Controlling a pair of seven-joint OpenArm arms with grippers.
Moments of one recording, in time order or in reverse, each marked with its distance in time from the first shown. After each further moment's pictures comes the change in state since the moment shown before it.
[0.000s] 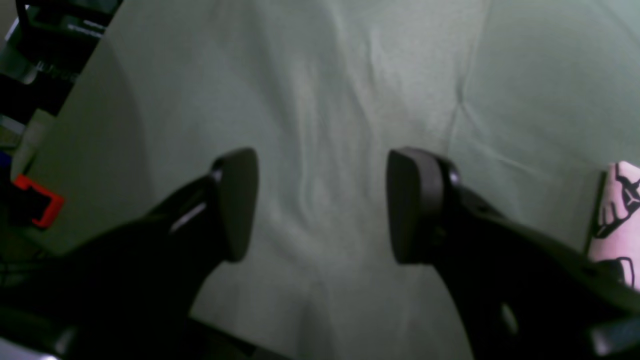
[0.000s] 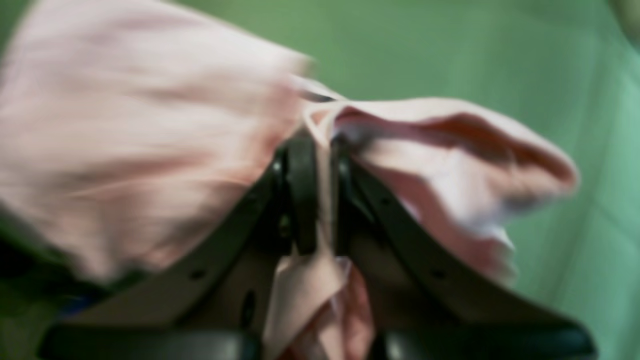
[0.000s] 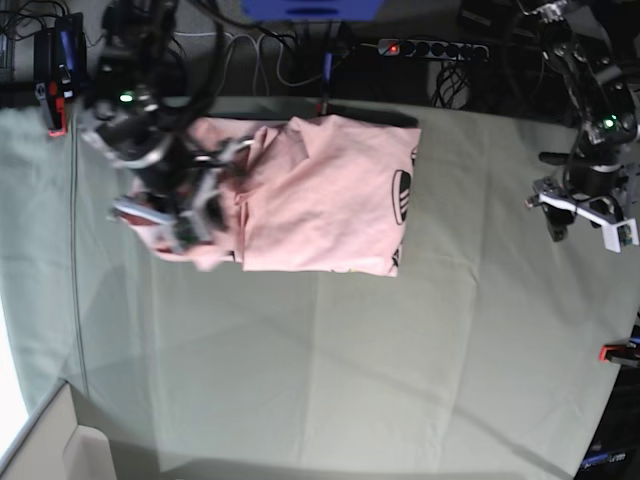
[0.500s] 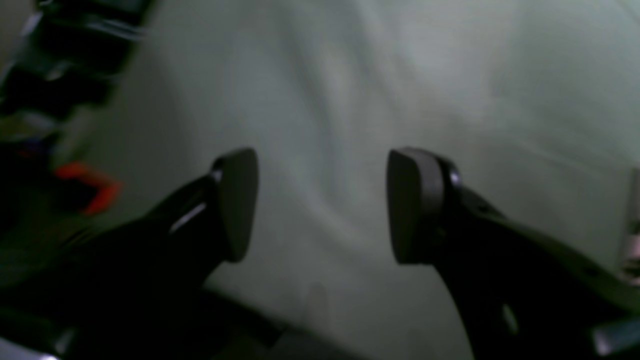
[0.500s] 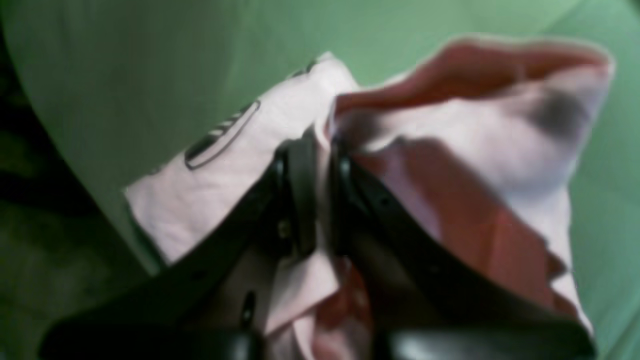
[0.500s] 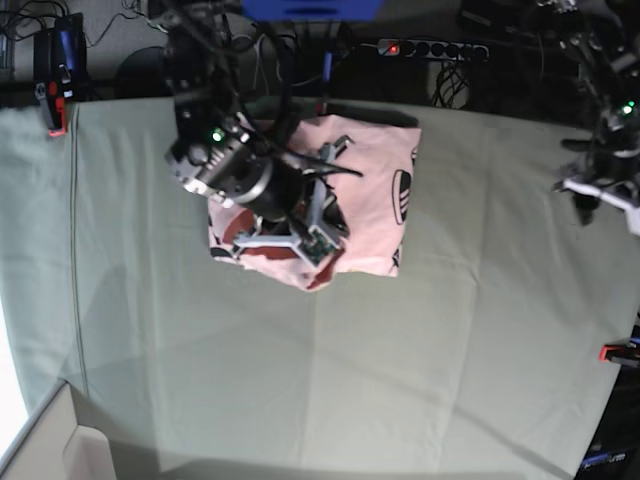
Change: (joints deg) left arm 2.7 -2.1 -5.1 0.6 0.2 0.0 0.0; right arm 8.8 0.5 -18.4 -13.4 -0.4 0.0 -0.2
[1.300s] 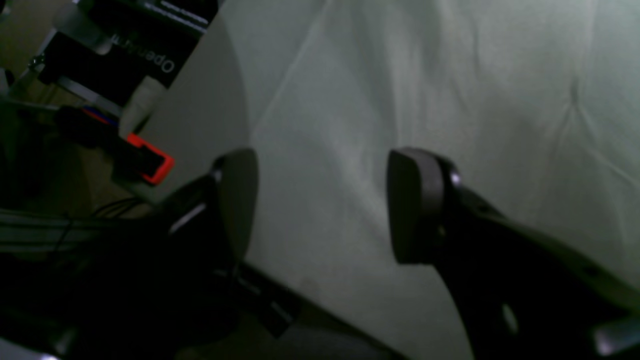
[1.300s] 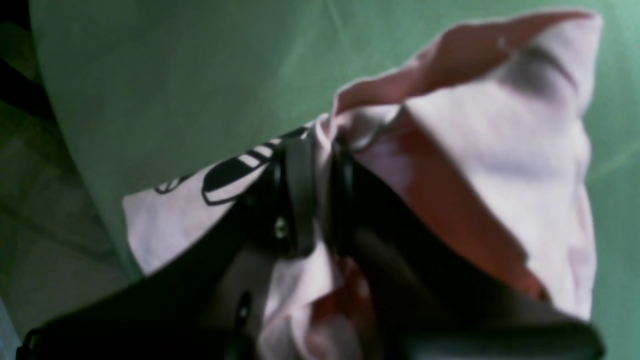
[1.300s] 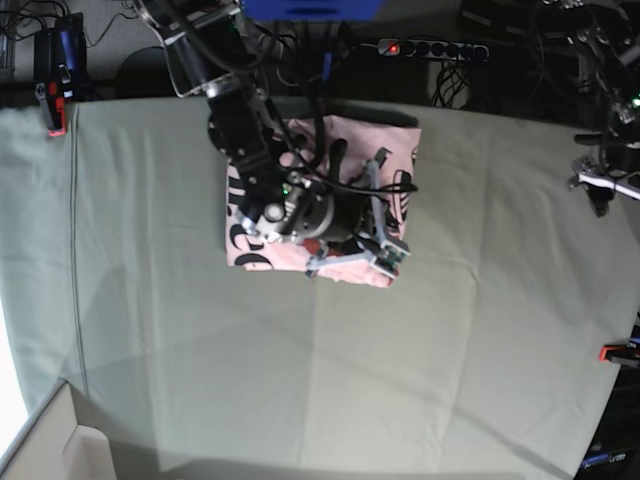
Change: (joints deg) left arm 0.0 0.3 -3.4 -0.3 -0.3 0.0 -0.1; right arm 13.2 0.2 -11.3 -19.8 0.2 0.0 0.2
